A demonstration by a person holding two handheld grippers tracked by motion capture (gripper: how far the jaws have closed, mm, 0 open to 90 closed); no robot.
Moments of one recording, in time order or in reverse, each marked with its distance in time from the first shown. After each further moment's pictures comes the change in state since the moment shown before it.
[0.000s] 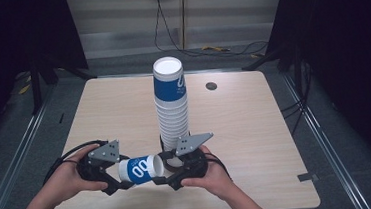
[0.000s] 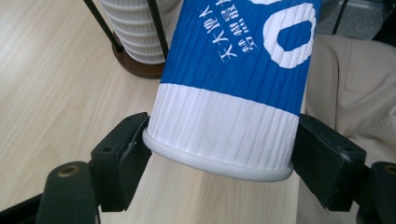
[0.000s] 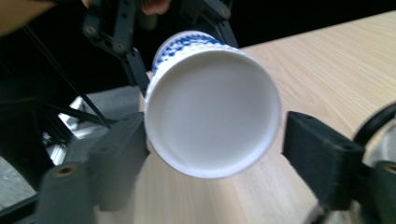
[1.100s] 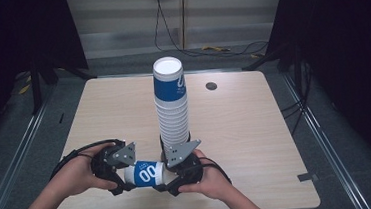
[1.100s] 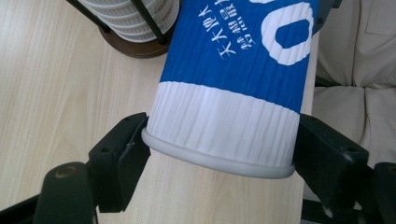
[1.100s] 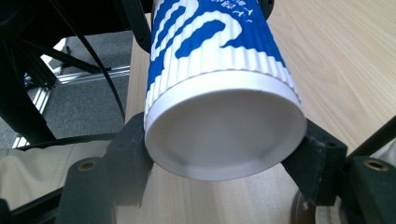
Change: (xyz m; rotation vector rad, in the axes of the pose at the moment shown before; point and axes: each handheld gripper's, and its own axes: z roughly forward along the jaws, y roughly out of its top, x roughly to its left) left arm -0.006 0.037 0.008 0.260 0.021 0.142; right arm 0.007 -0.006 0.013 0.192 -0.008 -0.121
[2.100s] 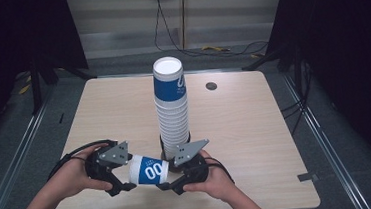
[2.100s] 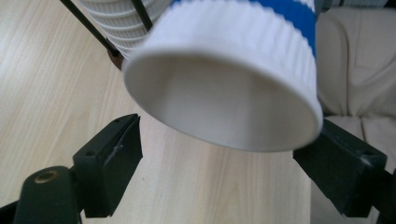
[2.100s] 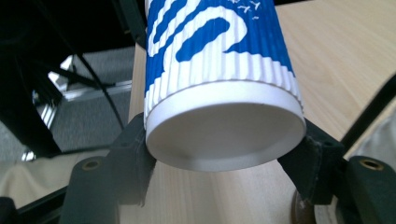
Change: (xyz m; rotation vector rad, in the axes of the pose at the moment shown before) left arm 0.003 -0.025 0.004 -0.221 -0.015 -0.062; right arm -0.004 -0.011 -0.008 -0.069 0.006 0.044
